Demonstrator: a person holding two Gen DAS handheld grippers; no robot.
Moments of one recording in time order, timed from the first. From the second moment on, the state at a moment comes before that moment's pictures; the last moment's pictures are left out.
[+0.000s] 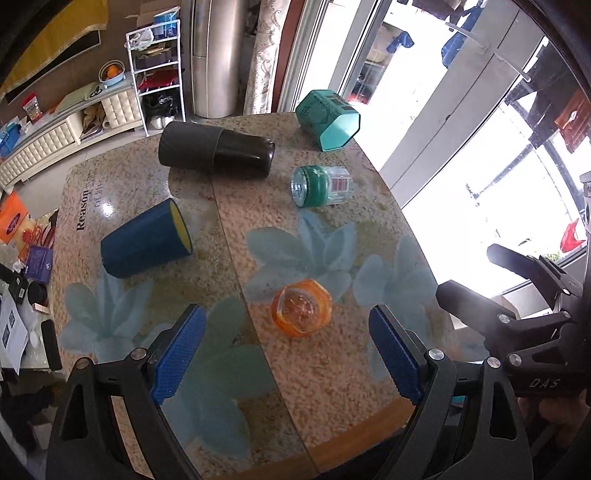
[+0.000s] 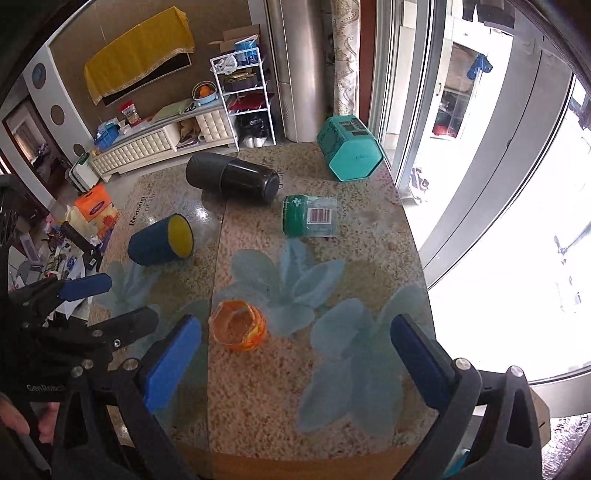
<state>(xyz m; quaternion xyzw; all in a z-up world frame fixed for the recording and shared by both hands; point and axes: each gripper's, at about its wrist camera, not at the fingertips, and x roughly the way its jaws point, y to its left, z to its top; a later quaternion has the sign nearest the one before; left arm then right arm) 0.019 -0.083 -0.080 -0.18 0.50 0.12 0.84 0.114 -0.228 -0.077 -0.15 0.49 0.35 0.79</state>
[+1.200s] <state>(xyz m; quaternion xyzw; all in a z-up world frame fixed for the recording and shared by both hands) 0.032 -0.087 -0.083 -0.18 0.51 0.12 0.83 0.129 -0.234 -0.081 -0.14 0.50 0.36 0.78</state>
